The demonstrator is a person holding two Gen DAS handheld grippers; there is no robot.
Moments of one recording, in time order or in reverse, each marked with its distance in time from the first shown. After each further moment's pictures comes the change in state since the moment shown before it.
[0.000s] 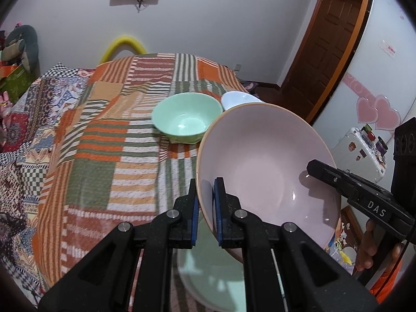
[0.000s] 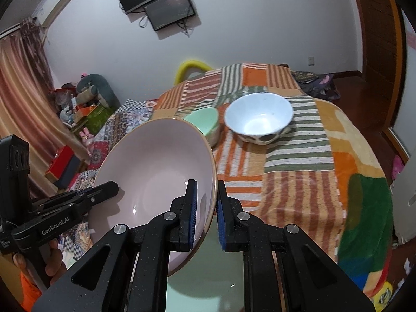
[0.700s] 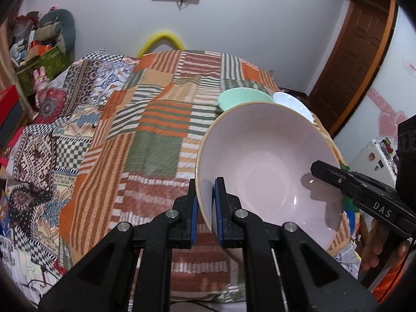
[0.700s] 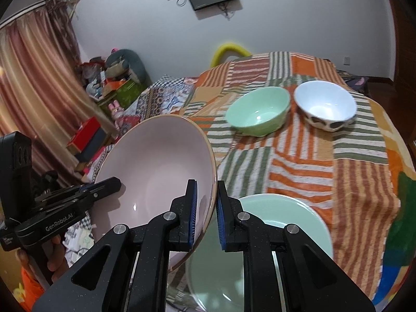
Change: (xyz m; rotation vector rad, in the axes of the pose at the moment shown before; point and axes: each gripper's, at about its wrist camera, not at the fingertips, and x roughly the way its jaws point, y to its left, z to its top) left arm -0.058 0.080 -0.050 -0.112 -0.007 0.132; right arm 0.034 0.079 -0.027 -0.111 0.086 0.125
